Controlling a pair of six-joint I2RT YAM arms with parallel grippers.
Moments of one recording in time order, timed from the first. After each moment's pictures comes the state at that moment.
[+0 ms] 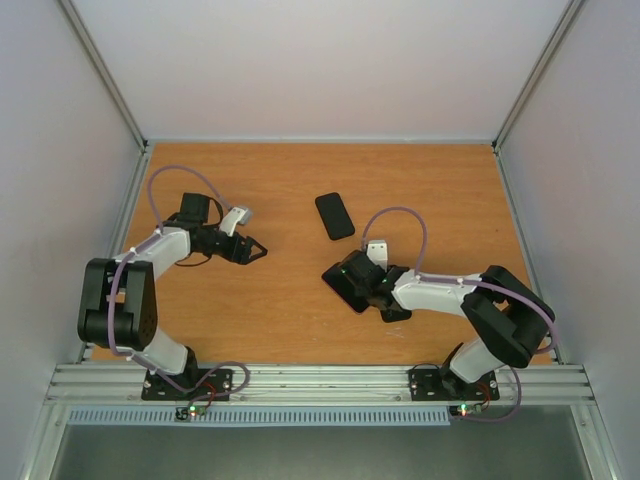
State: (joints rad) left arm -0.06 1.56 0.86 -0.42 0.76 0.26; right arm 0.82 1.53 0.67 -0.26 0.56 0.70
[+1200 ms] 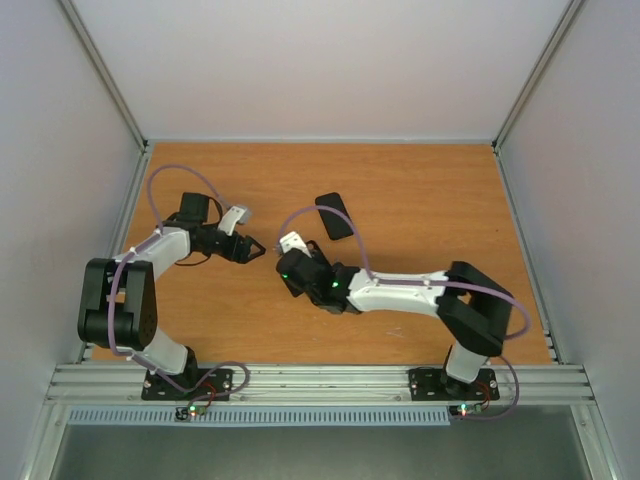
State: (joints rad) left arm -0.06 1.56 0.86 -0.42 0.72 0.26; right arm 1.09 1.67 1.02 -0.12 0.54 0.31
